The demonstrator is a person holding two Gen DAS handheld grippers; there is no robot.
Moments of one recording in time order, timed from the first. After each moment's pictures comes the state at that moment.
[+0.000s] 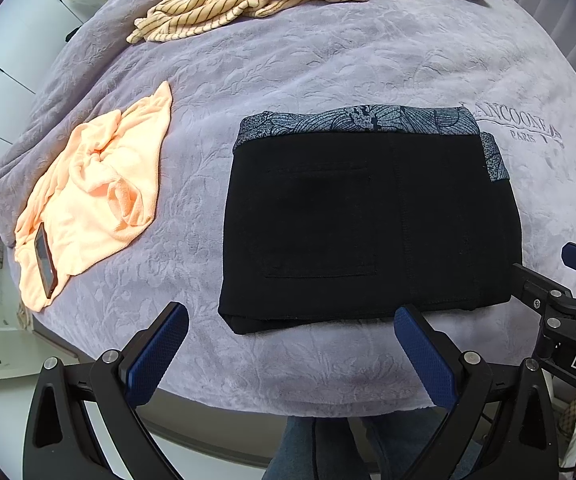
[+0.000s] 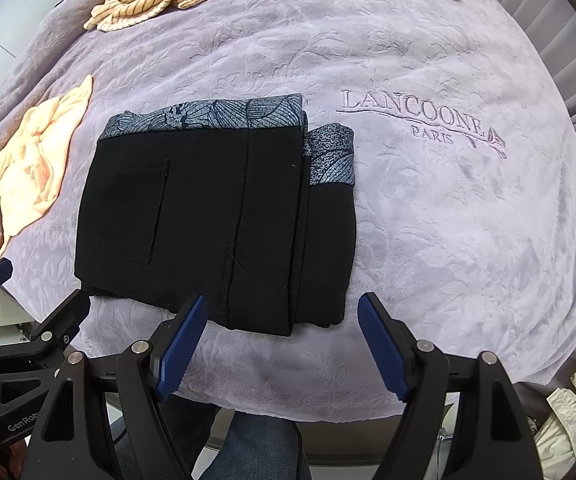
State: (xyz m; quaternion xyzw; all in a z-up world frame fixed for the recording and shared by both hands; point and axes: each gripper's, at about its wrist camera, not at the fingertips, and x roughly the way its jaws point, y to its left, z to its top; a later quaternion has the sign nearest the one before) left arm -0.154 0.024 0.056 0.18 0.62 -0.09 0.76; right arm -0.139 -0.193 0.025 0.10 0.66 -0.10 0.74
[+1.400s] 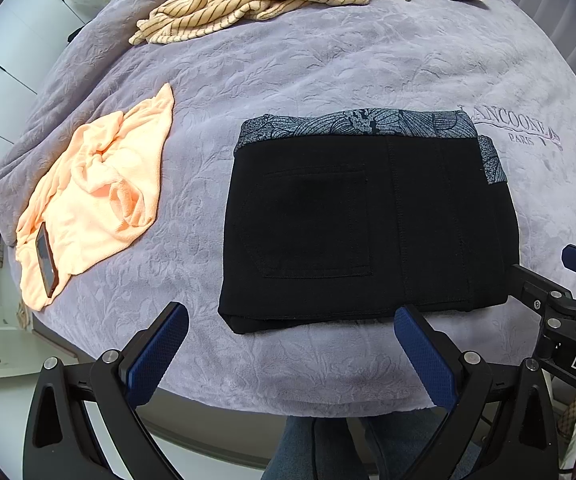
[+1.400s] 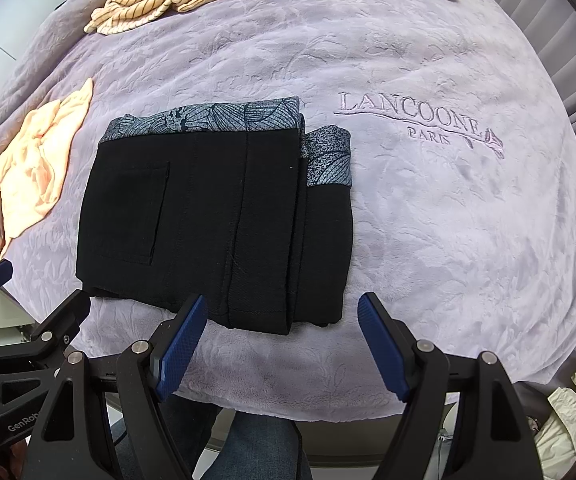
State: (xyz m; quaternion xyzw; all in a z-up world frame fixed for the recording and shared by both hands) left arm -0.155 0.023 0.059 0.18 0.62 -0.09 0.76; right arm -0.140 -0.196 0.028 0.10 0.65 -0.10 0.74
